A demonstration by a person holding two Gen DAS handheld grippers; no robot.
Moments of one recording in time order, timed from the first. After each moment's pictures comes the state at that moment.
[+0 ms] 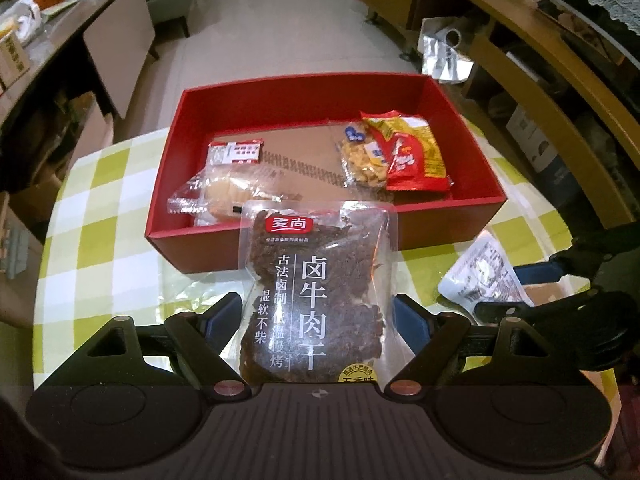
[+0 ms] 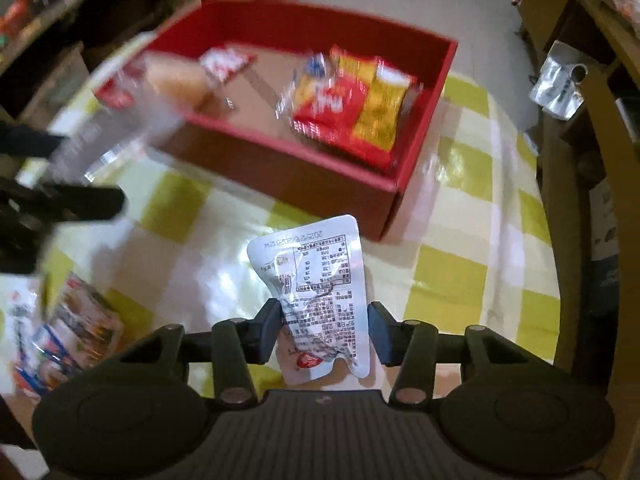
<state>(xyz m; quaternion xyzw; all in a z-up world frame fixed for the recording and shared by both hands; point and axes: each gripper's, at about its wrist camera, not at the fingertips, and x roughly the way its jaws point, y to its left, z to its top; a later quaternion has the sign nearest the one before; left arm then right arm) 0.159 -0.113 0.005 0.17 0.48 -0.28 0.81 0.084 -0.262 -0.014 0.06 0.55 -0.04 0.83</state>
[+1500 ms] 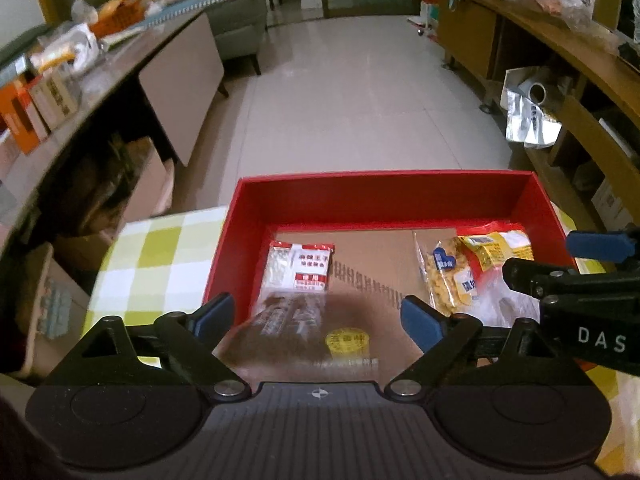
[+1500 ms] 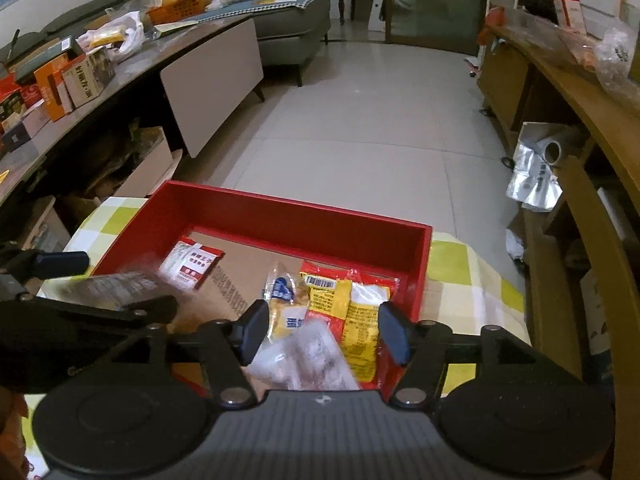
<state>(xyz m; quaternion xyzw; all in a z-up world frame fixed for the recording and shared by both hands) 0.233 -0.162 0.009 0.18 0.42 -0.18 0.87 0.175 -0.289 0.029 0.10 0.42 -0.09 0.90</state>
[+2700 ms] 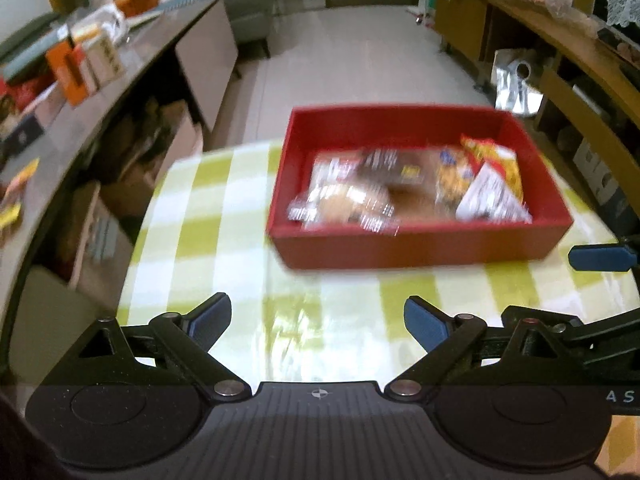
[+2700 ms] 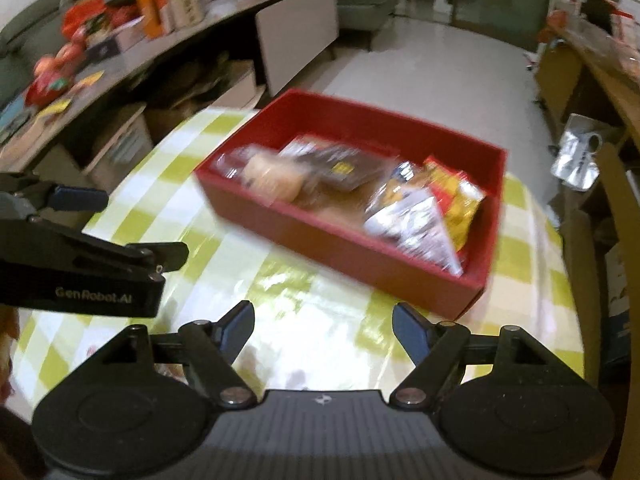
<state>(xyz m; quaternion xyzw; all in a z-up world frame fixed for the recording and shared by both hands) 0.152 -0.064 0.022 0.18 0.44 -0.18 0.86 0.083 -0.182 0.029 0.05 0.48 0.01 0.88</state>
